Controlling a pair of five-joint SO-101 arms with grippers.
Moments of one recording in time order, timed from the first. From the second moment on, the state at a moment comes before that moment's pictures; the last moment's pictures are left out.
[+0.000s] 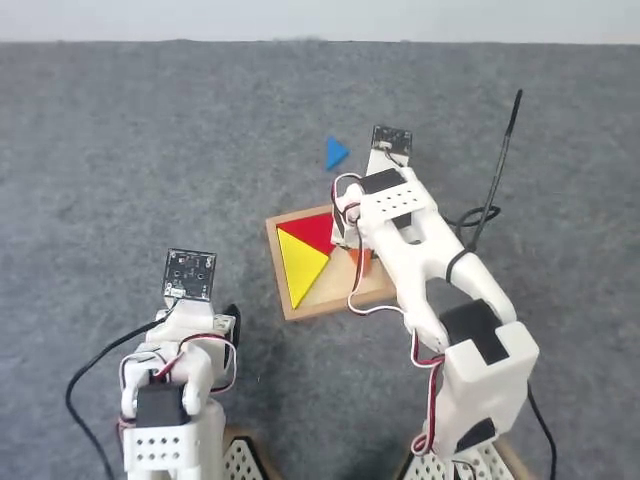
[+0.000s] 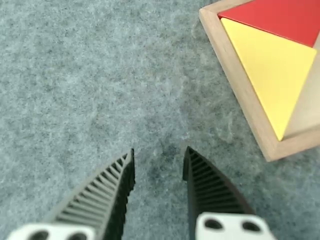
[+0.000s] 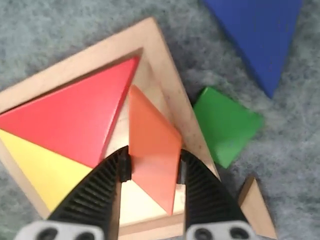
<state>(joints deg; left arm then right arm) -9.5 -103.1 96.9 72.0 -4.0 -26.1 16.4 8.5 64.5 -33.4</state>
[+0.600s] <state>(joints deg) -9.5 -103.1 96.9 72.0 -4.0 -29.1 16.4 4.8 74.4 6.7</state>
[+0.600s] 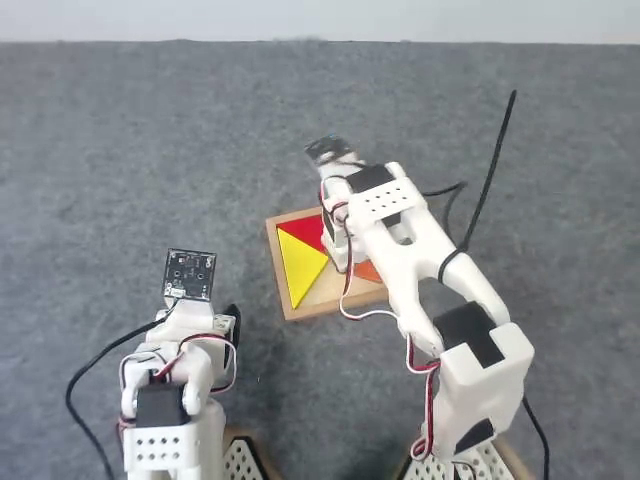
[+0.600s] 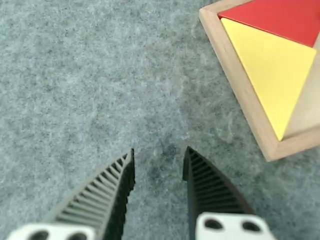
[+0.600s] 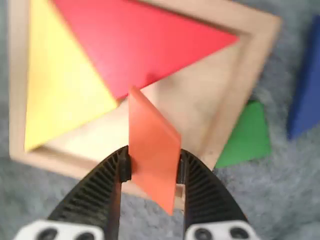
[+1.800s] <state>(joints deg) -9.5 -103.1 96.9 72.0 -4.0 -37.9 16.4 6.6 75.6 69.1</state>
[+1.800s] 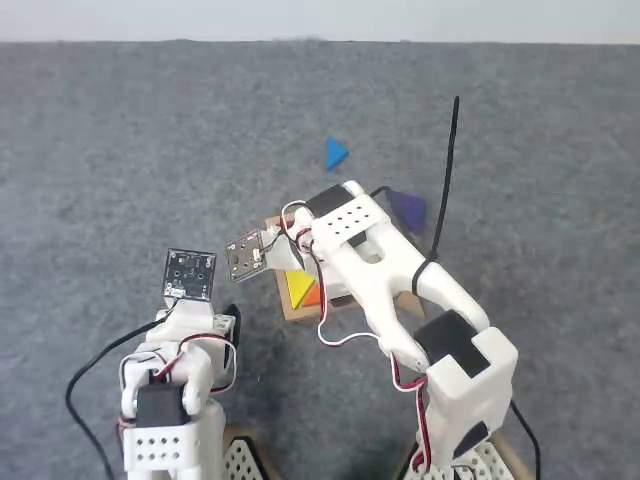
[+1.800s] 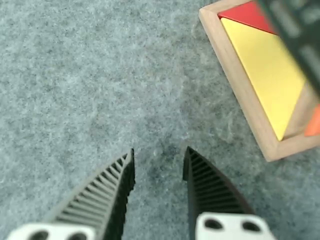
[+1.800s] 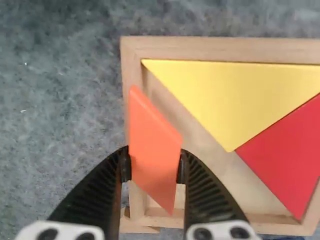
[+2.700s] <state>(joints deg) -9.5 -103.1 96.9 72.0 -4.0 -39.7 16.4 6.6 77.4 70.4</state>
